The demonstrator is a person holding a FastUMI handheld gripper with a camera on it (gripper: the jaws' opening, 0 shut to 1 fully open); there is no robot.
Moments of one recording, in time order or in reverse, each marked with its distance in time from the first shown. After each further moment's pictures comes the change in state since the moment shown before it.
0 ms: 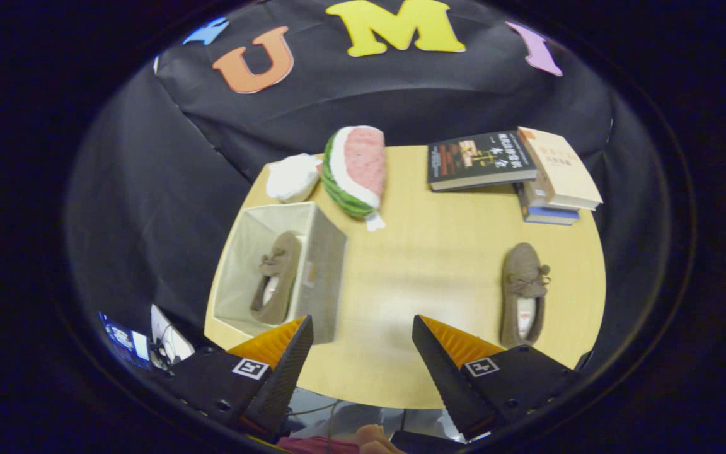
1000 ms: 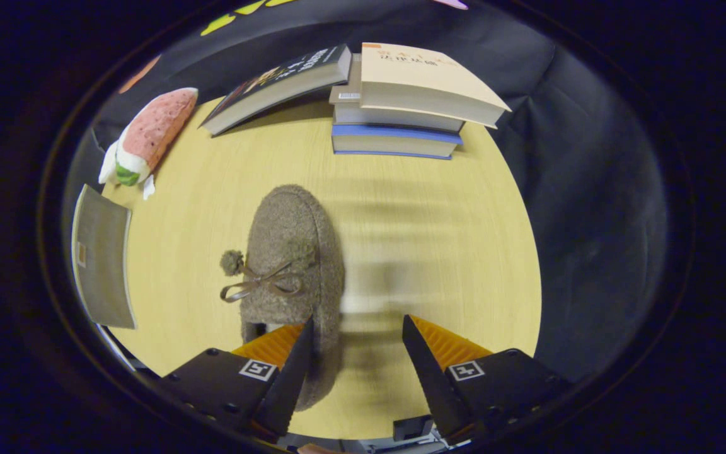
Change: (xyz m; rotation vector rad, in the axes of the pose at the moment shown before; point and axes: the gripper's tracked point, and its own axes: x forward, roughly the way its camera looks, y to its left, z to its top) arm 0.120 -0.300 -0.031 0.080 0.142 -0.351
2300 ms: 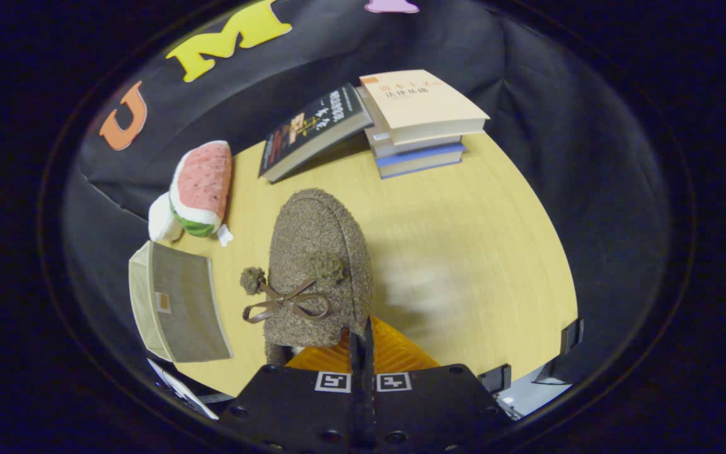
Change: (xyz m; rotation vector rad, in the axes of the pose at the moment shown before) arm -0.142 0.092 -0.012 0.232 -0.078 0.208
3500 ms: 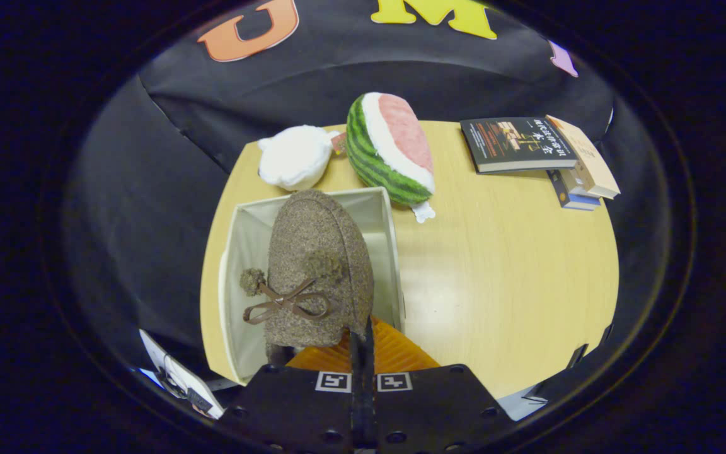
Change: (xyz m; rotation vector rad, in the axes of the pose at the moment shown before) arm 0.057 0.357 -0.074 -0.254 0.058 -0.014
